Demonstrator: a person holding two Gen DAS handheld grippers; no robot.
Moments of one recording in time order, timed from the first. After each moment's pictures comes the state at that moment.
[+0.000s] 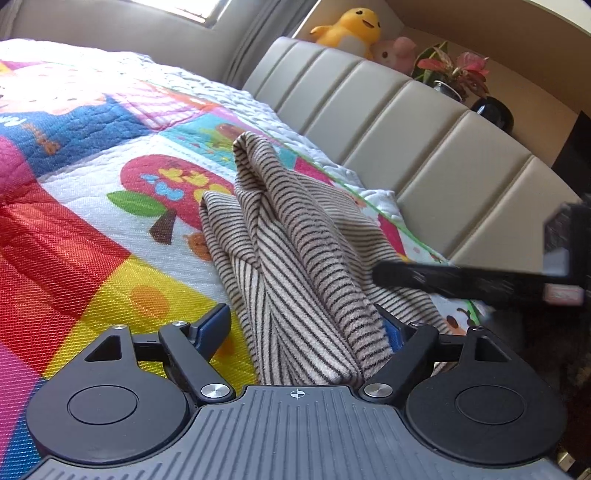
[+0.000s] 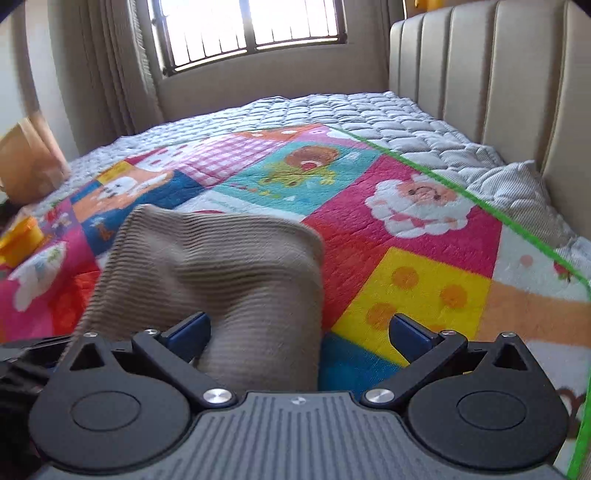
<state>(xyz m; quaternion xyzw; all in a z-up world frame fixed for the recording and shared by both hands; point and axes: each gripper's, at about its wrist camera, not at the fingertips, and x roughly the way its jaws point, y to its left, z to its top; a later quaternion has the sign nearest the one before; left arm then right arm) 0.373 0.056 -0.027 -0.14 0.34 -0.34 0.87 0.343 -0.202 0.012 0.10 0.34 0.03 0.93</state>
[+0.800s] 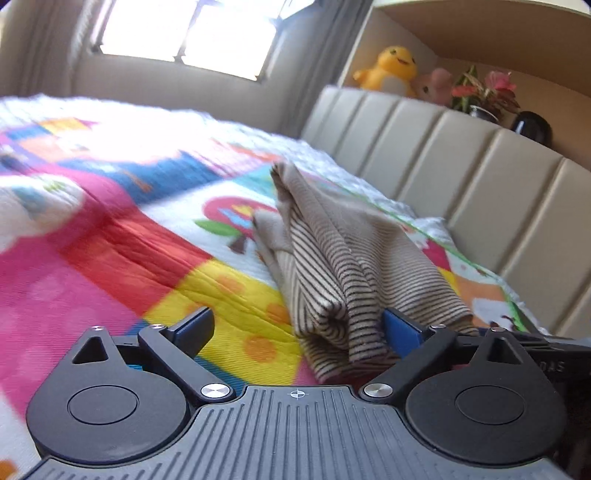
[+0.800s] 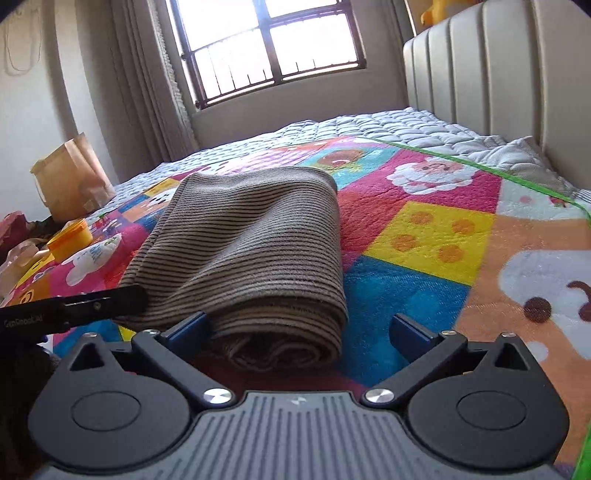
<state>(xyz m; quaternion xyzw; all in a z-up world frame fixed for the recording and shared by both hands) 0.288 0.064 -0.011 -0.08 0.26 -0.19 0.94 0.272 -0.195 -0.022 0.12 0.28 0.03 0.95</state>
